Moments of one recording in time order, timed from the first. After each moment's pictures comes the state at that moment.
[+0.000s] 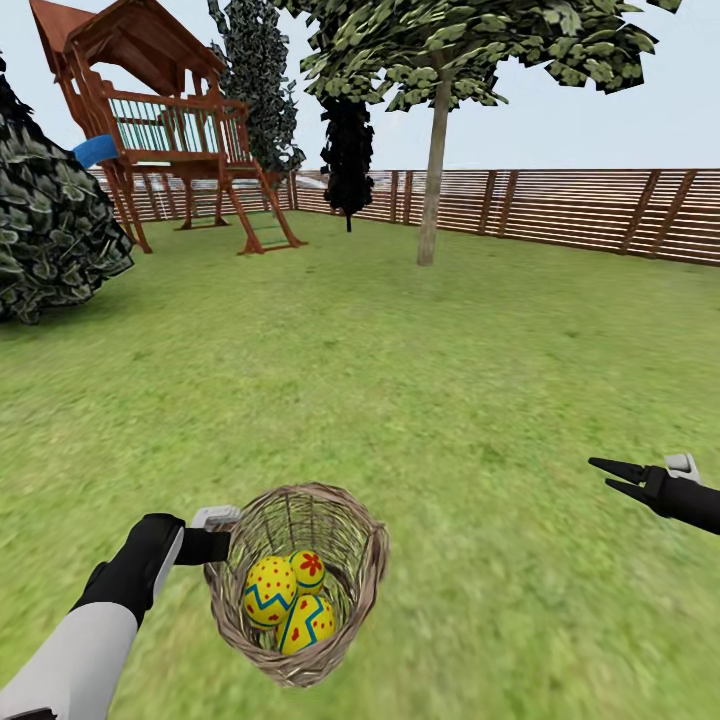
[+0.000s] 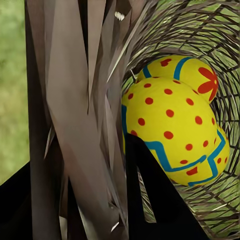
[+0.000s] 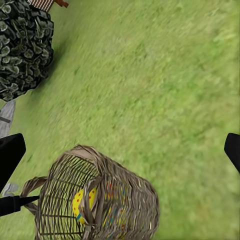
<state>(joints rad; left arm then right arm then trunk) -0.69 0.11 0.21 -0.70 -0.21 0.78 -0.36 -0.51 -0.58 -0.40 -1.10 -0.55 0.99 0.89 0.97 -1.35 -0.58</state>
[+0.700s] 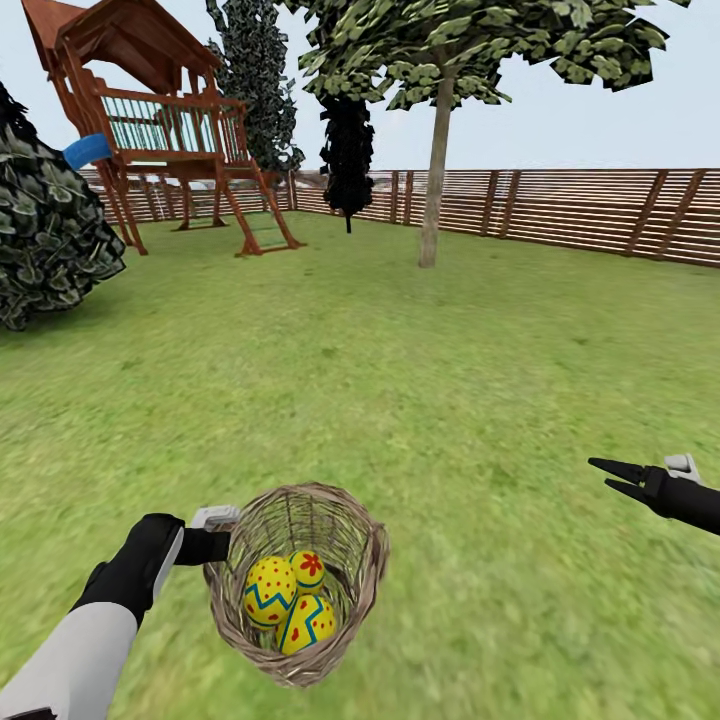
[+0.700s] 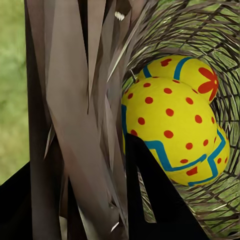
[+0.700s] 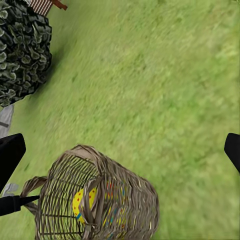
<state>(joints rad) -0.69 0.11 0.21 -0.70 -0.21 0.78 -0.36 -0.51 -0.58 -0.40 -1.10 -0.55 0.99 0.89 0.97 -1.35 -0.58</state>
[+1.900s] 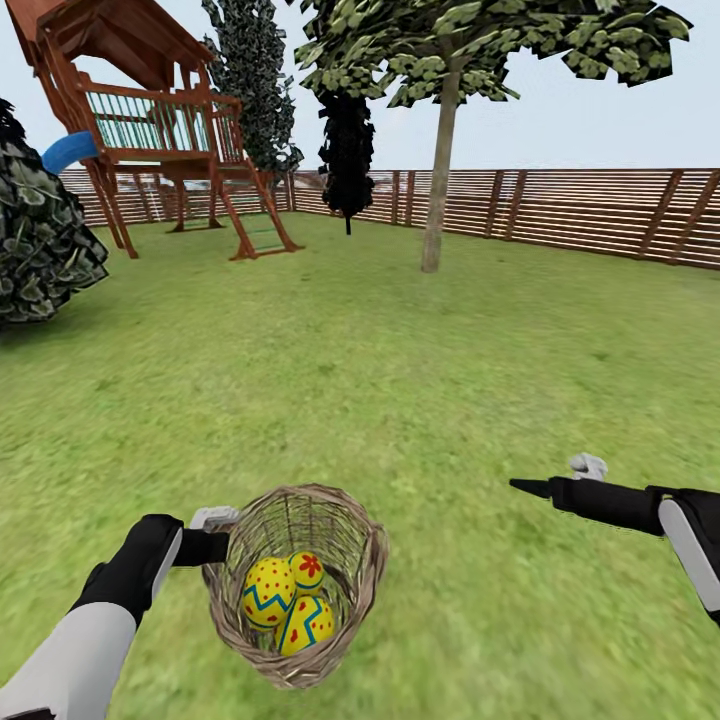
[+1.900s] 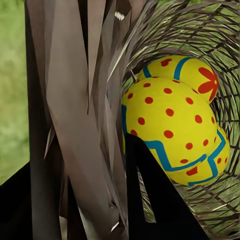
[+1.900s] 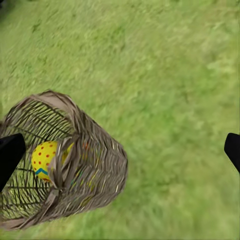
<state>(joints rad) -0.69 0.11 0.21 -0.70 -0.21 0.78 -0.36 -0.51 -0.44 -0.16 -1.31 -0.40 0.99 0.71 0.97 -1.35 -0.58</state>
